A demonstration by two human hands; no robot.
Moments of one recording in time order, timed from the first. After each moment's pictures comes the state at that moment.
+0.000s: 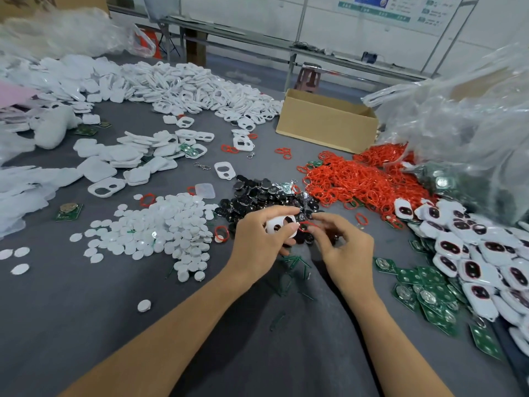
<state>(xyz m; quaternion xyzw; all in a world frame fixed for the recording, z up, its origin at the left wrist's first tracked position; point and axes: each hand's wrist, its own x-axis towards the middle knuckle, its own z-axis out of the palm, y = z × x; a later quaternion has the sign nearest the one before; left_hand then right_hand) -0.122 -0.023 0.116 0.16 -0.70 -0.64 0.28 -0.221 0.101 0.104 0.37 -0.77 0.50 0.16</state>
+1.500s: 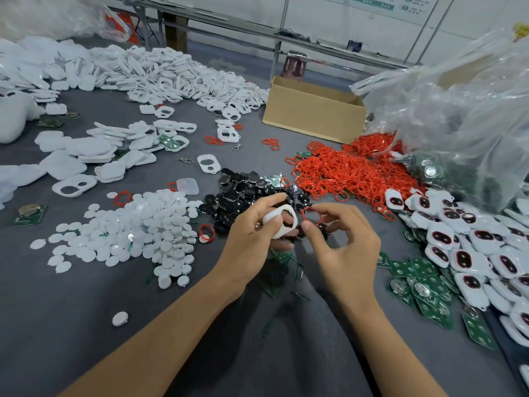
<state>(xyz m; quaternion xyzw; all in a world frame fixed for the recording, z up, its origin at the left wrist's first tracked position) -0.122 -0.019 0.119 0.12 -0.60 -0.76 0.22 -0.200 0.104 0.119 0.37 -0.74 0.51 0.23</state>
